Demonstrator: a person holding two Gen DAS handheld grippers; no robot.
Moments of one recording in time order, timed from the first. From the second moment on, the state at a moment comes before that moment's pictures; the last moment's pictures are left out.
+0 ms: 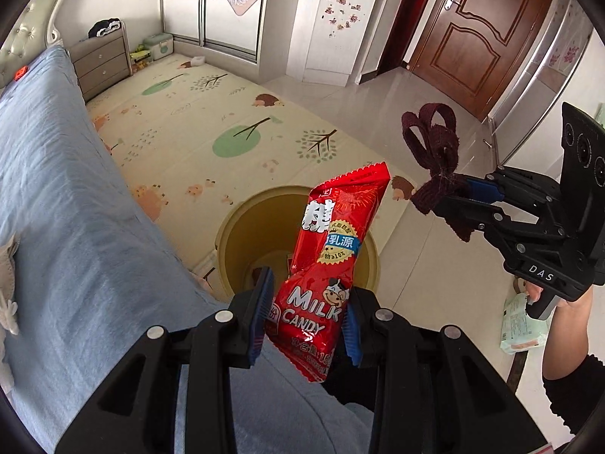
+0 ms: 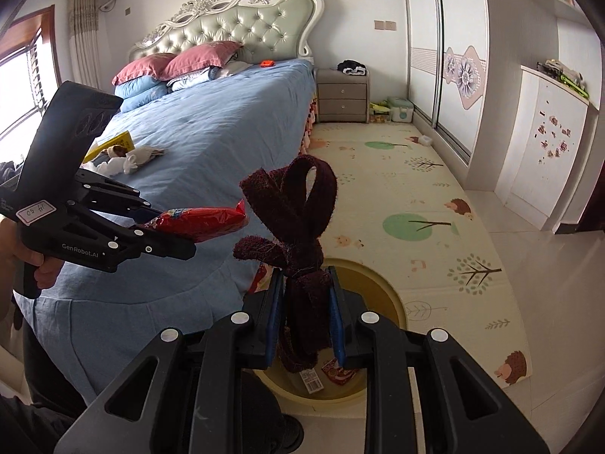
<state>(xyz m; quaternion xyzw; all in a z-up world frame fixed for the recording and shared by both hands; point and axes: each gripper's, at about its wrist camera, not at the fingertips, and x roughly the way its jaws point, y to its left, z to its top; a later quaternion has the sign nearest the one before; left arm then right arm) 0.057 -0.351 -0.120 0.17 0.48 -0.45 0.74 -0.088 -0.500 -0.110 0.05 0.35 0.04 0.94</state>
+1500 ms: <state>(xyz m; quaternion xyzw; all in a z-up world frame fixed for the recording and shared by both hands) 0.073 -0.368 -0.133 0.16 0.51 -0.43 0.73 -0.070 -0.524 -0.141 0.06 0.38 0.01 0.92</state>
